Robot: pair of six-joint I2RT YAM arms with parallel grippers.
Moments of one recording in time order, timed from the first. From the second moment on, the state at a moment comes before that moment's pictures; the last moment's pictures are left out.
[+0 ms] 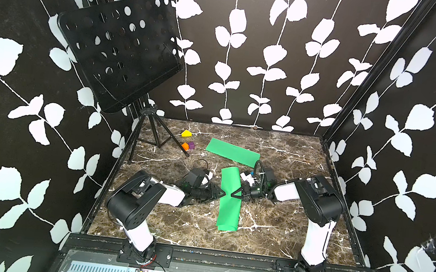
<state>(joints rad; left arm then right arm) -0.59 1.65 0.54 0.32 0.52 -0.92 0.44 1.98 0.80 0.27 -1.01 0.66</state>
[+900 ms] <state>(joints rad) -0.62 1.73 0.73 0.15 0.54 -0.87 0.44 1.98 0.81 0.26 -1.01 0.66</state>
